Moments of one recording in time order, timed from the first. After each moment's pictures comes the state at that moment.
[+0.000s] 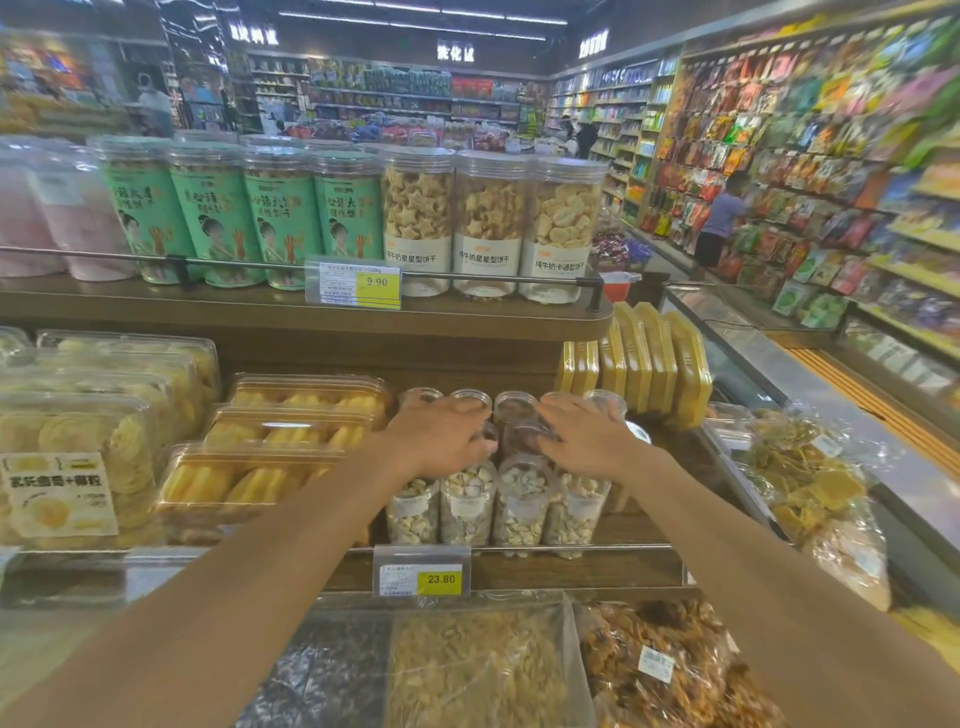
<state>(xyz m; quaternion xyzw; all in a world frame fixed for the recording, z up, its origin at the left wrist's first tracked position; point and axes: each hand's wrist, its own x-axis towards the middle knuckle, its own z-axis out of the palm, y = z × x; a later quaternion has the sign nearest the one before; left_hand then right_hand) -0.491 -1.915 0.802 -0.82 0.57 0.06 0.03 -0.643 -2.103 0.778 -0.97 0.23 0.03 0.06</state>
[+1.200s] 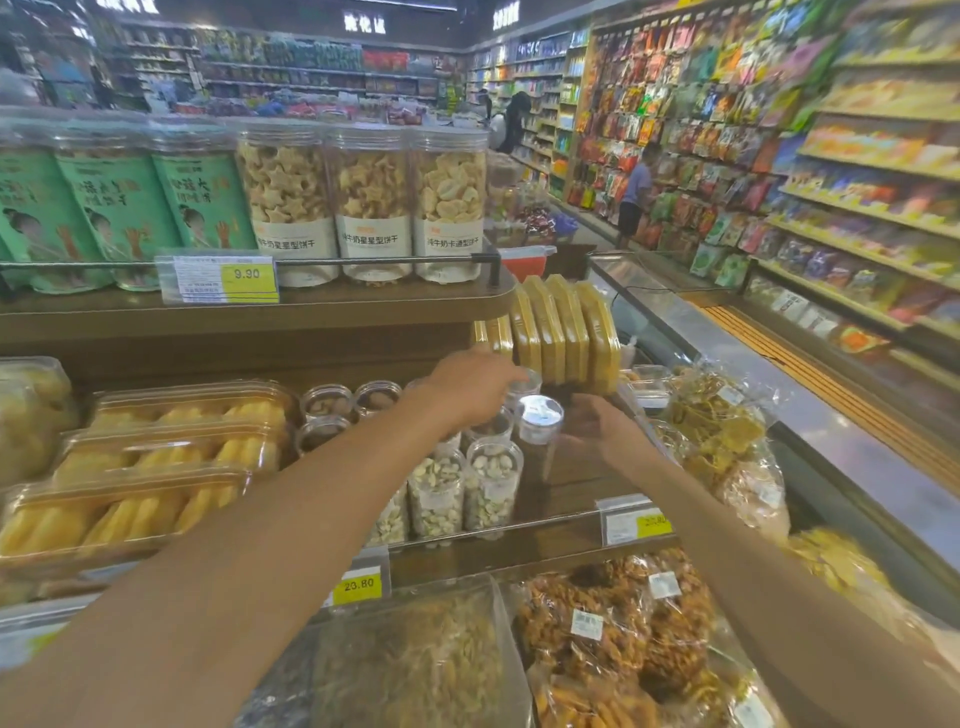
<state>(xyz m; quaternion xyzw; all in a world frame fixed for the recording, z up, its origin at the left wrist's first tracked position) -0.558 -2.048 0.816 -0.74 0.67 0.00 -0.06 -0.762 -2.141 0.764 -0.81 0.41 -0.16 0.39</state>
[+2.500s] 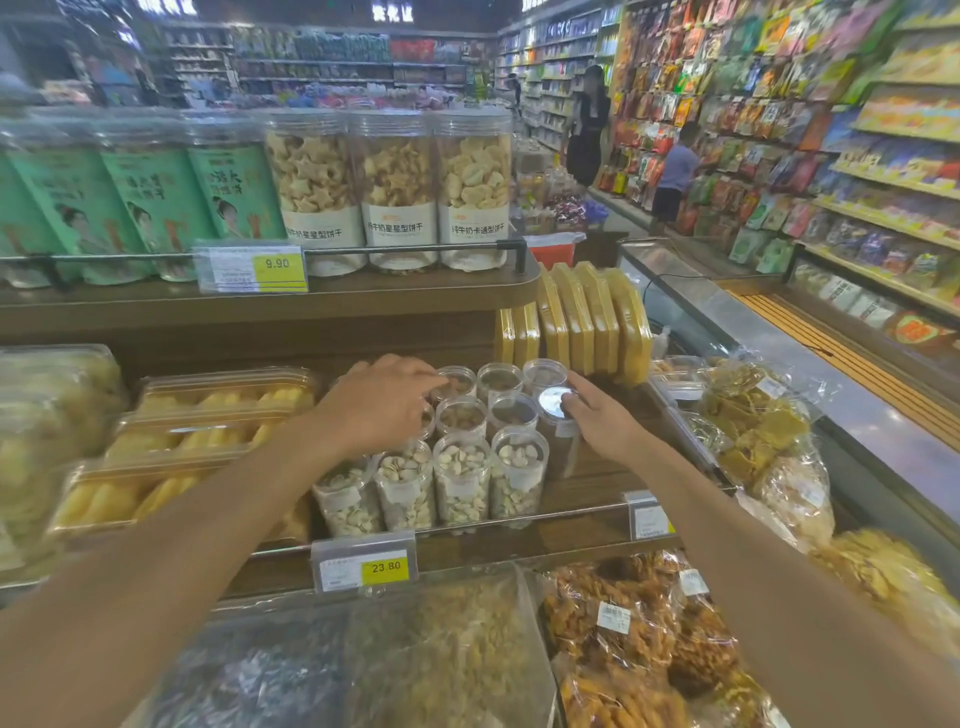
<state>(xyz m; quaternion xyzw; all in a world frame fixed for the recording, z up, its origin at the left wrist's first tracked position) -0.501 -1.933 0.811 -0.80 0.60 0.00 -0.02 -0.727 -2.137 0.758 -0.83 0.35 -0.14 0.40</state>
